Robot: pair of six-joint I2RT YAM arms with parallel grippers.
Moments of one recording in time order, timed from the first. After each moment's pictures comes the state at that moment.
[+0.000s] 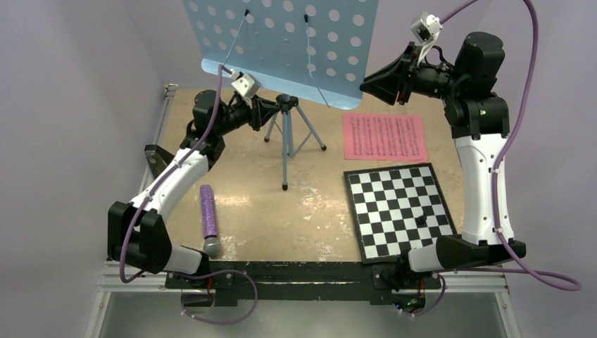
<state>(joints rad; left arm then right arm) -0.29 1.41 1.11 0.27 0.61 0.01 0.07 1.41 1.95 -0.66 -1.04 0.05</state>
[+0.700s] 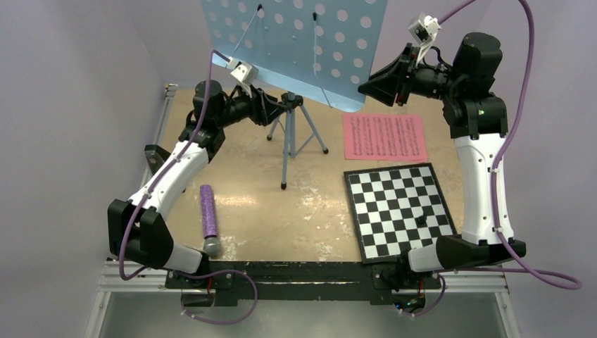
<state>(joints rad) -0.30 1.43 1.23 0.12 0.65 -0.20 0.07 1.41 1.94 -0.66 -1.06 0.07</state>
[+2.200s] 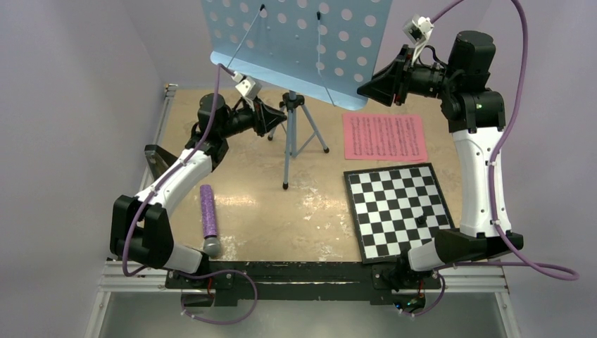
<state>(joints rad) -0.30 1.44 1.08 0.34 0.72 -0.21 0.07 1.46 1.99 -0.76 -1.04 0.02</state>
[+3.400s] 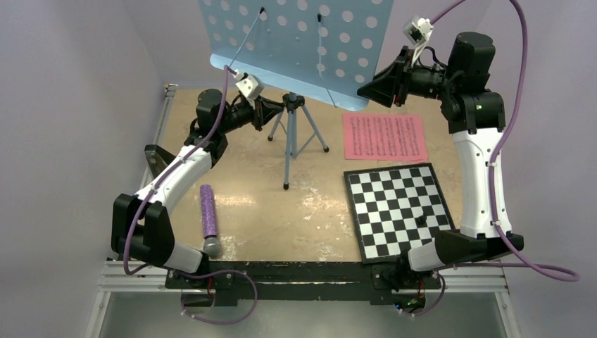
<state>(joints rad) -0.29 1.46 1.12 0.33 0.68 0.00 0.07 1.45 1.97 -0.76 -1.04 0.02</state>
